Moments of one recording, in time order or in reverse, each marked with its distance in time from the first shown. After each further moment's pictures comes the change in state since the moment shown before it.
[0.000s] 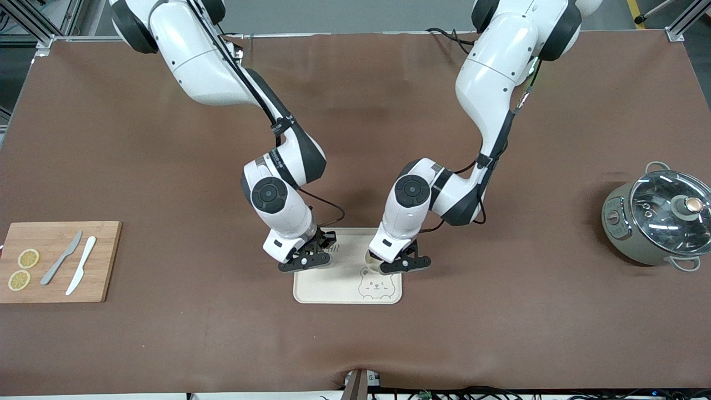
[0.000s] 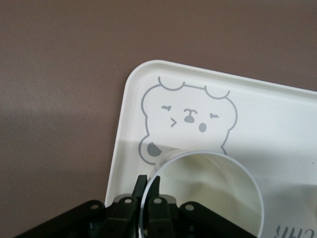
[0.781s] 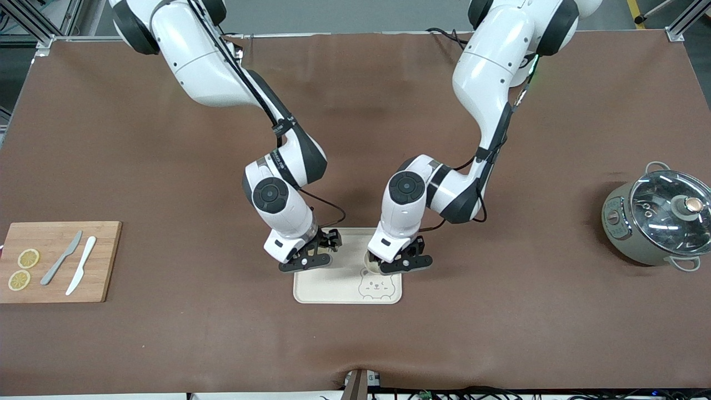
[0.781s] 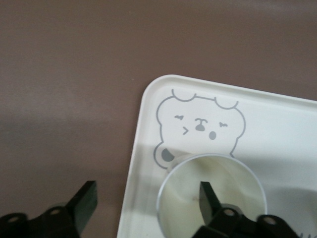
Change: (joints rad) left arm -0.052 -0.028 0.078 0.032 0.006 -0.111 -0.015; right arm 0.000 0.005 -0.003 0.007 0.000 0.018 0.031
